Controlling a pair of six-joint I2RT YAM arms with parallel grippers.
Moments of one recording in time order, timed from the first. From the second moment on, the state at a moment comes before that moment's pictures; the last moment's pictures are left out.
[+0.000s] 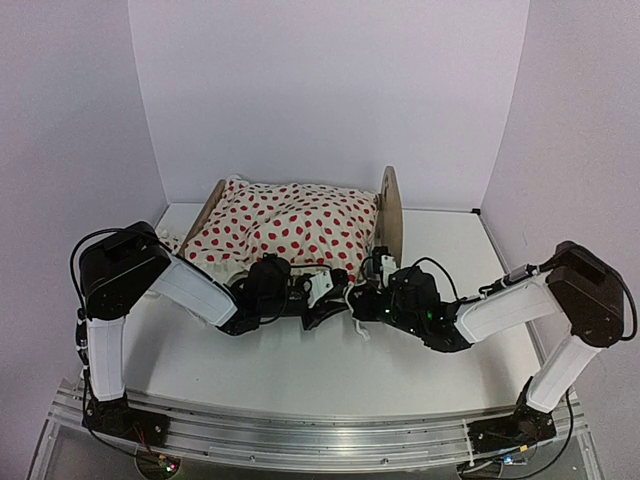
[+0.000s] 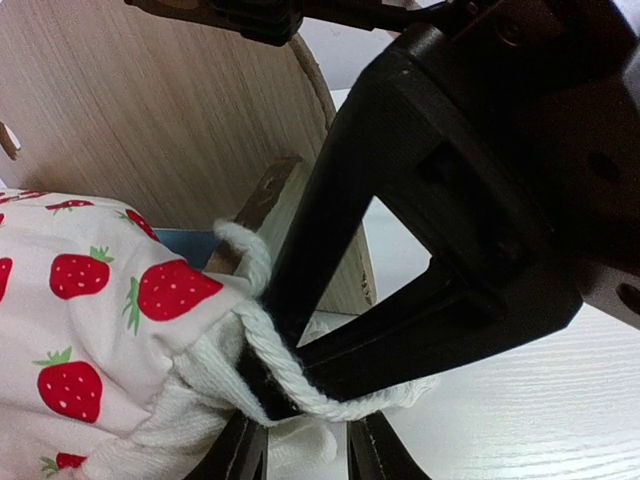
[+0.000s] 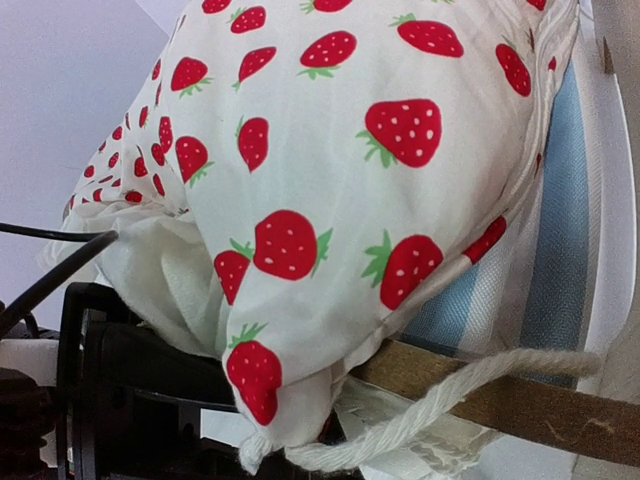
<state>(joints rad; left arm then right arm) -0.94 2.01 0.97 0.77 0.34 0.37 0.91 1.68 0.68 0.62 0.17 0.68</state>
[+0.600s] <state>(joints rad) -0.97 1.95 0.91 0.76 0.26 0.37 0.91 1.67 0.68 0.56 0.12 0.83</state>
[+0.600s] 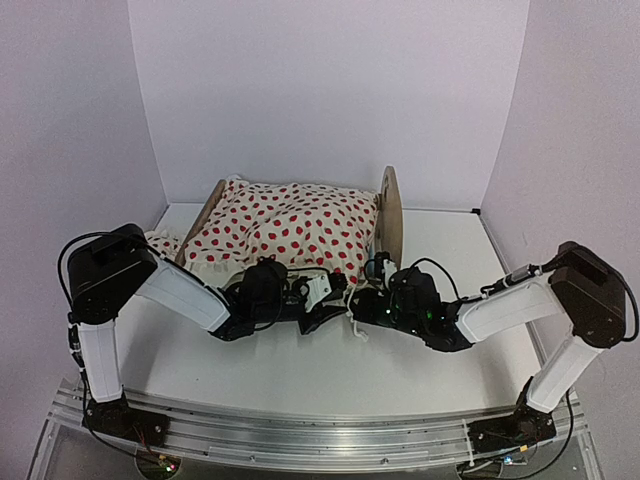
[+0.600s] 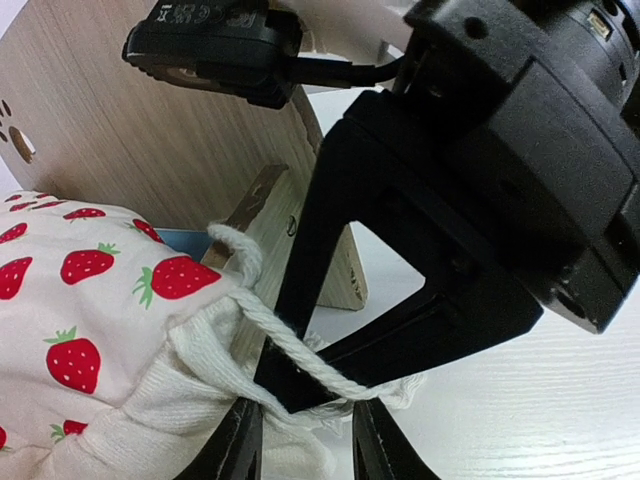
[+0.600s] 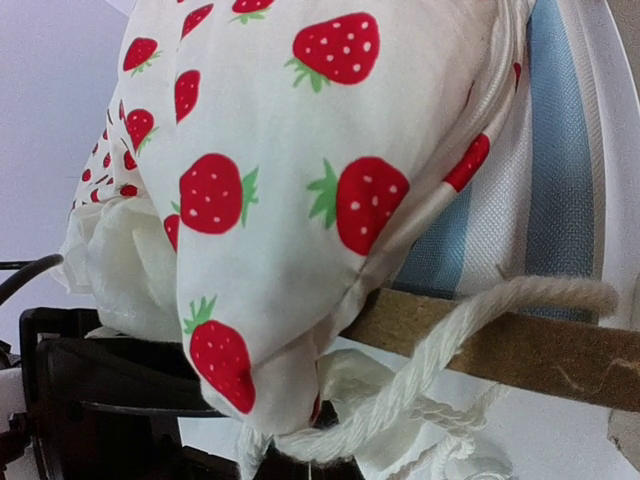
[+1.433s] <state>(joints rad) -1.02 1.75 0.84 0.62 0.12 0.44 0.91 1.65 0.67 0.53 0.03 0.92</state>
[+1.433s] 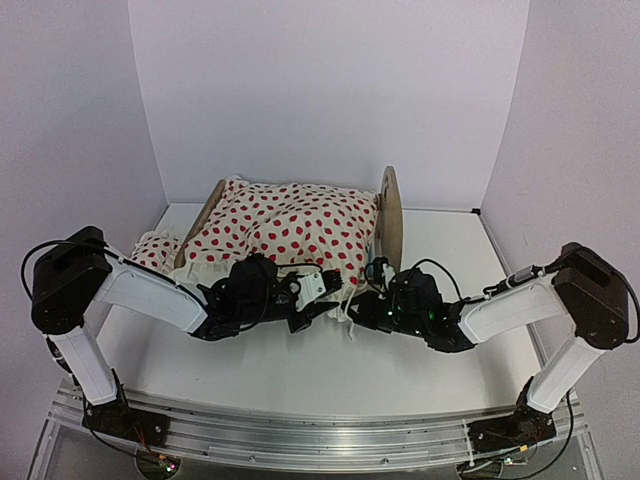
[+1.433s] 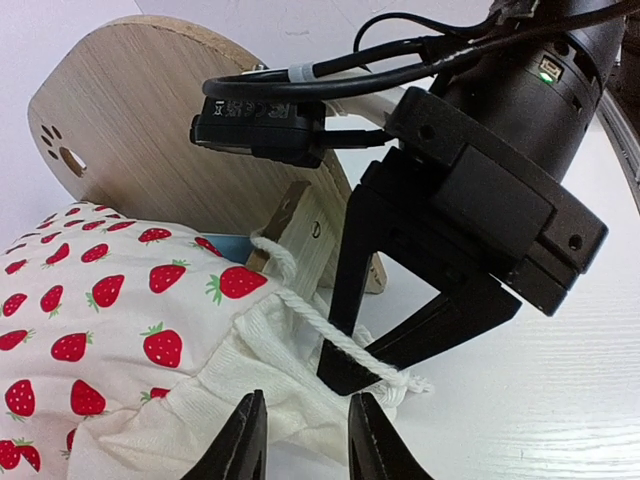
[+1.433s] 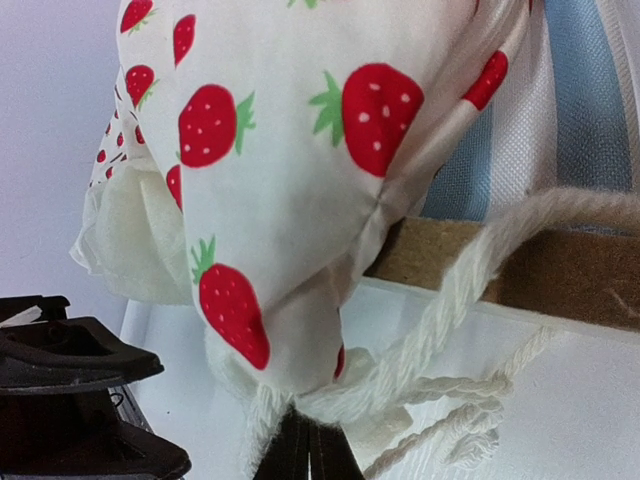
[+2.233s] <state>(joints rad) -1.05 1.80 0.79 0.68 0.15 0.63 0.91 1.65 0.67 0.53 -0.05 0.93</state>
